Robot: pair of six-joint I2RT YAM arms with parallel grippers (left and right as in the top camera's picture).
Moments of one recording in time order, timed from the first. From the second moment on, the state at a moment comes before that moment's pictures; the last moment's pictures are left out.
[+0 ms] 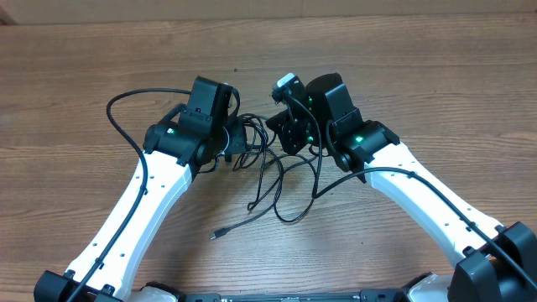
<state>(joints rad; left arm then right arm) -0.37 1.46 1.23 -0.82 0.03 -0.48 0.54 1.58 1.19 -0.33 -0.32 0.05</state>
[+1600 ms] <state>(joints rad) -0.38 1.46 1.23 -0.82 -0.04 -0.57 0.44 1.58 1.19 -0.34 -0.38 0.20</state>
